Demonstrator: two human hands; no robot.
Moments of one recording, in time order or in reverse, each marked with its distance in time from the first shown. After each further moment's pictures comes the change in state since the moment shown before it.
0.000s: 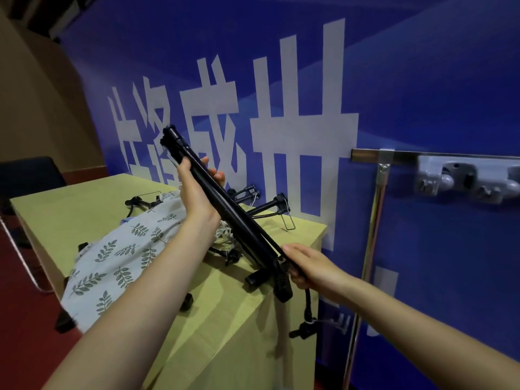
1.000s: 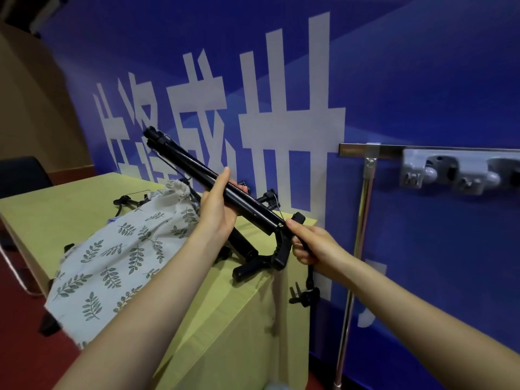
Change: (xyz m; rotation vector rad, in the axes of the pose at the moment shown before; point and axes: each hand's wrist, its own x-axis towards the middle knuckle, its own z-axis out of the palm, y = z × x) left_hand -0.027 -0.036 0.006 0.080 -0.167 -0.222; right_hand 0.001 -0.019 -0.027 0.237 0.077 -0.055
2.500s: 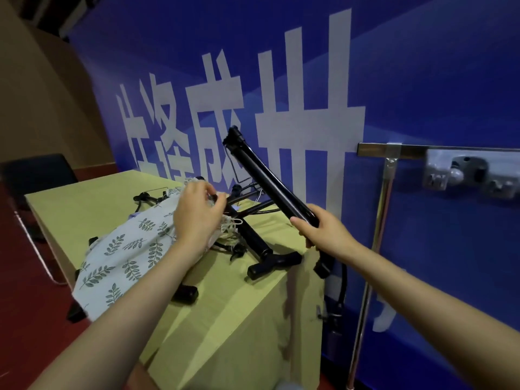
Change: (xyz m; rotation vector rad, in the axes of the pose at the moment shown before) left_hand 0.002 0.032 -0.065 1.656 0.296 0.642; right_hand 0.022 -0.009 0.002 -0.710 0.195 -0.308
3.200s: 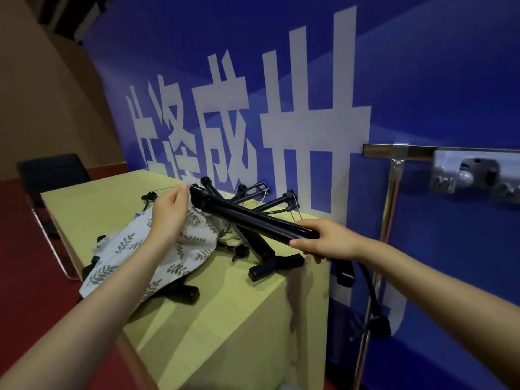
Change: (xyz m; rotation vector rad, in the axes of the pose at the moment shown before) left_hand 0.010 -0.028 -0.034 -0.391 -0.066 -0.204; right_hand 0.003 -0.009 -0.022 -0.156 -0.462 -0.022
